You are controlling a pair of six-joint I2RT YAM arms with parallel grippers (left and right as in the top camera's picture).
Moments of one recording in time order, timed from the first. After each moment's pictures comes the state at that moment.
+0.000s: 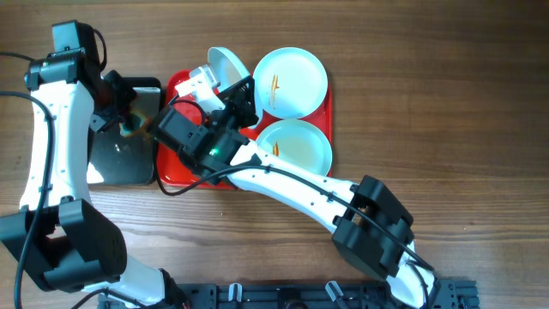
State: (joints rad) left arm 0.20 1.74 1.56 -1.11 -0.03 -0.55; right arm 1.04 2.13 1.81 -0.60 1.35 0.06
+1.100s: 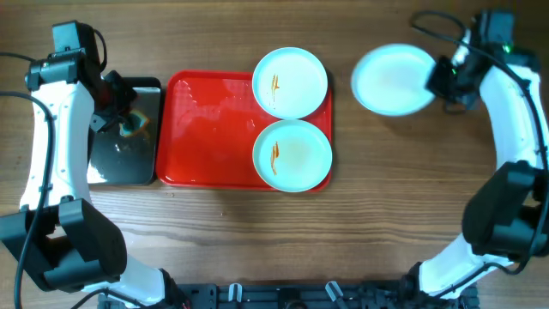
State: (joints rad) left arm 0.20 1.74 1.56 -1.11 -0.03 -0.55; right arm -0.22 1.86 1.52 -0.88 -0.09 0.28
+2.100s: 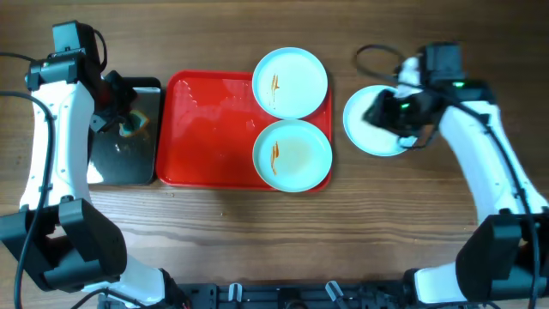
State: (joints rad) left arm 0.20 1.74 1.56 -1.11 -0.03 -0.55; right arm 0.06 1.63 1.26 -0.91 -0.36 0.31
